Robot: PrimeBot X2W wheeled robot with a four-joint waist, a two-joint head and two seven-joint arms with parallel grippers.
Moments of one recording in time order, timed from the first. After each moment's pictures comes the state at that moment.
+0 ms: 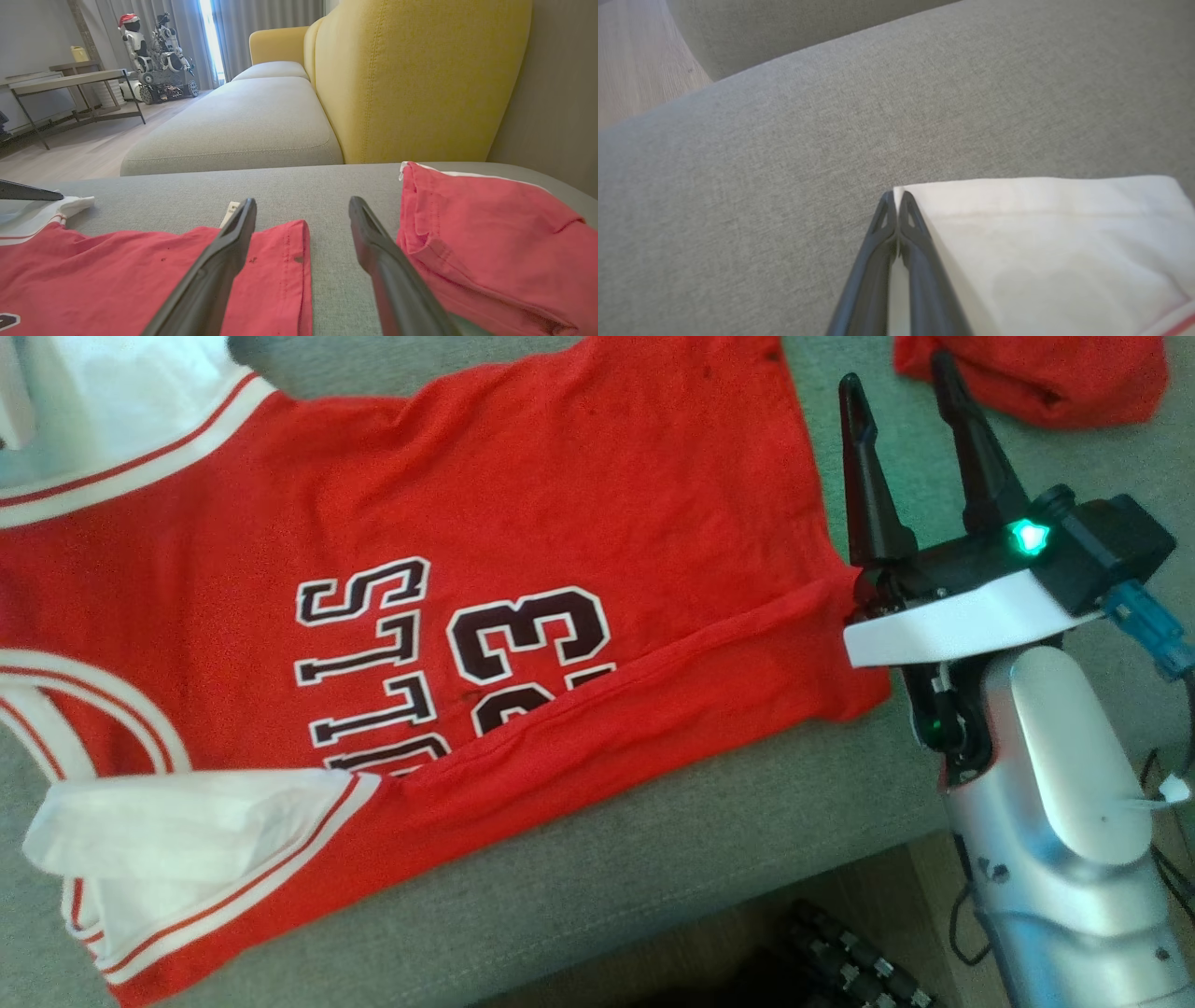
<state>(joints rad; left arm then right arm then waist) -1.15 0.55 -0.51 0.81 -0.58 -0.13 0.48 -0.51 -0.06 0.20 0.18 0.21 0.12 -0.17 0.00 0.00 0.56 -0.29</state>
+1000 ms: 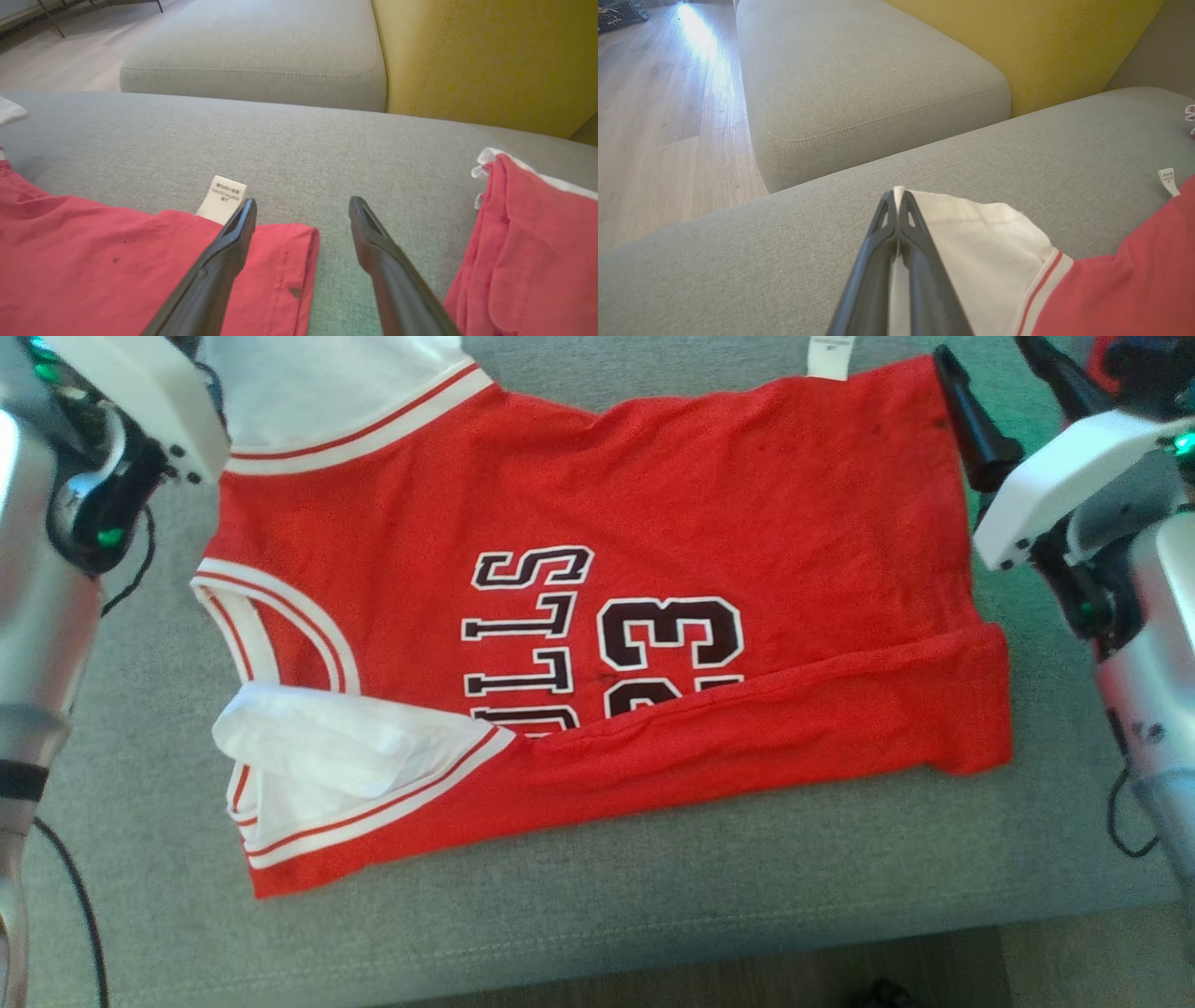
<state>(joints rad) -1.04 0.46 -0.61 0.62 -0.64 -0.13 0.06 -0.78 -0.35 0.35 0.50 0.43 0.12 0.15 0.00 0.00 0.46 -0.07</state>
